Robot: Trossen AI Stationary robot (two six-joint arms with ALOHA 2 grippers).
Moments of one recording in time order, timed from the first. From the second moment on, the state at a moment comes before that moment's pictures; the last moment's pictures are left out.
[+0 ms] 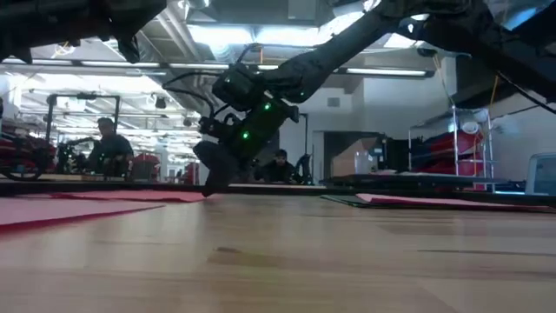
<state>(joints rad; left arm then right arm) 0.09 0.41 0.15 0.56 -0.03 -0.16 -0.22 2.46 1.87 -0.25 0.01 -0.06</state>
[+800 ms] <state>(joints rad) 0.09 0.41 0.15 0.55 -0.03 -0.14 -0.22 2.43 1.89 -0.29 0.18 -0.02</state>
